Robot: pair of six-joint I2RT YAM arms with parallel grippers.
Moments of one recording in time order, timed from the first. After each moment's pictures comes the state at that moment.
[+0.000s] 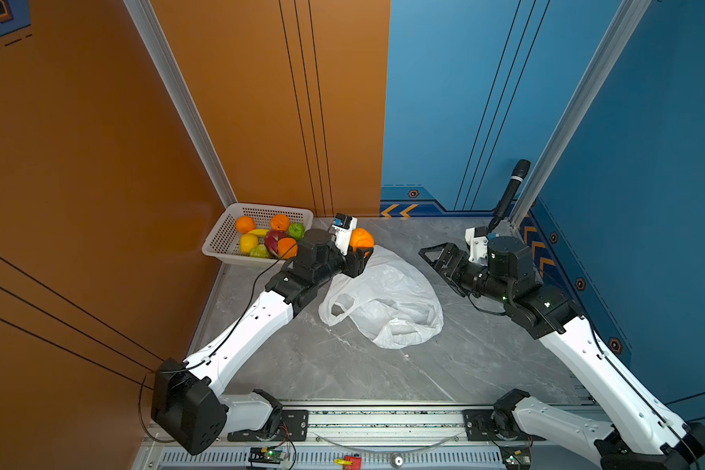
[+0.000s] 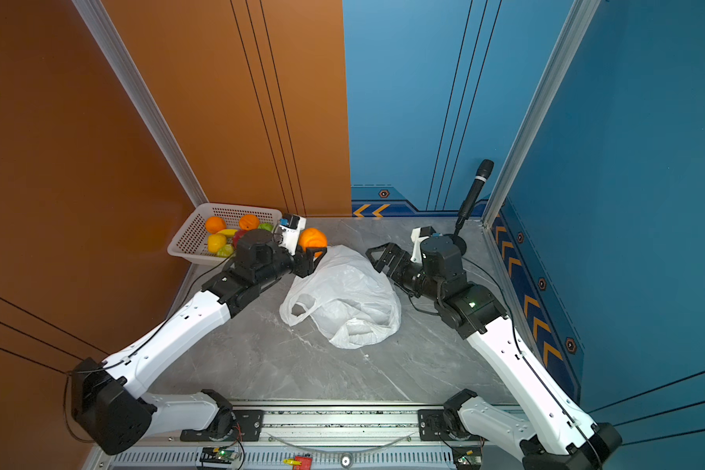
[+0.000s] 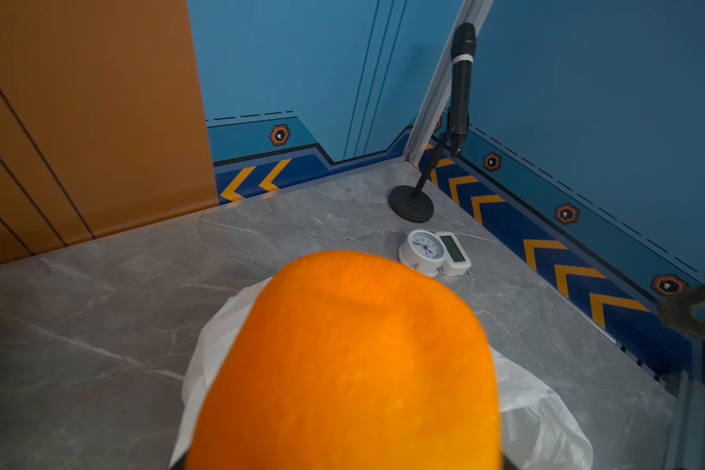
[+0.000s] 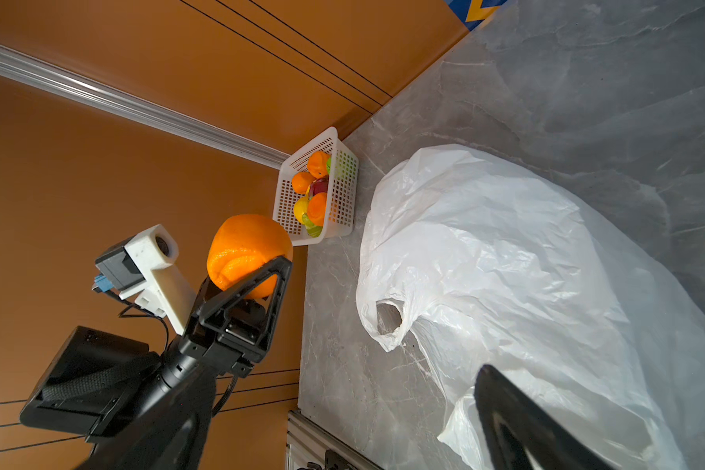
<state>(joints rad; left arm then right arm) -0.47 1.30 1.14 -0.15 0.17 -0.19 0.51 1.07 1.22 -0.58 -0.21 1.01</state>
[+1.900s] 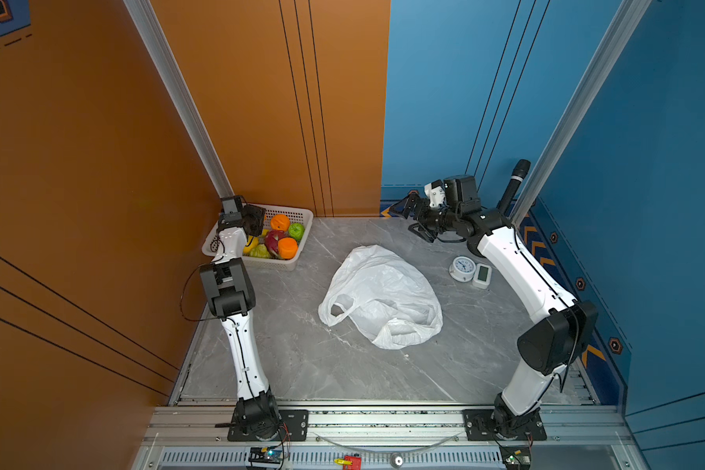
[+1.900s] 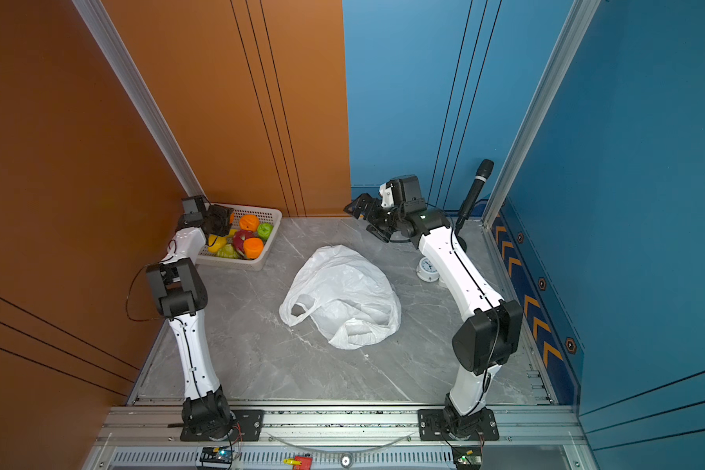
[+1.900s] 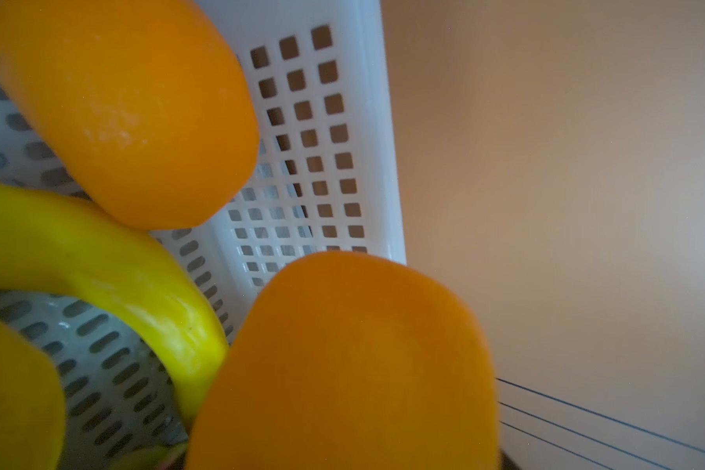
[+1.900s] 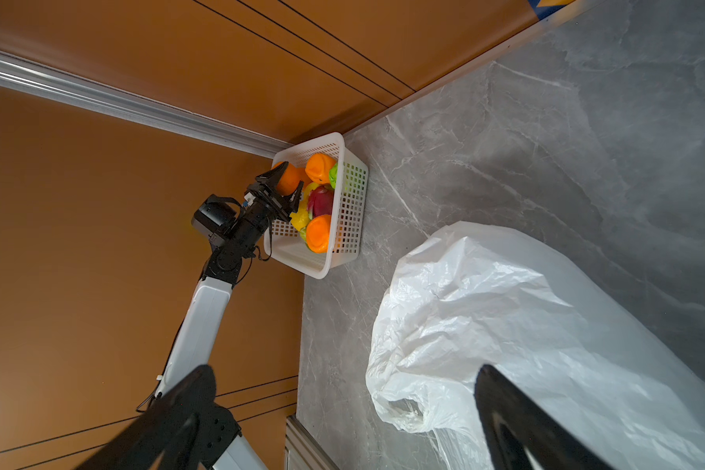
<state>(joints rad) 0.30 2.52 2.26 -0.32 0.34 -1.17 0.36 1.78 1.87 -0.65 -0.49 0.86</state>
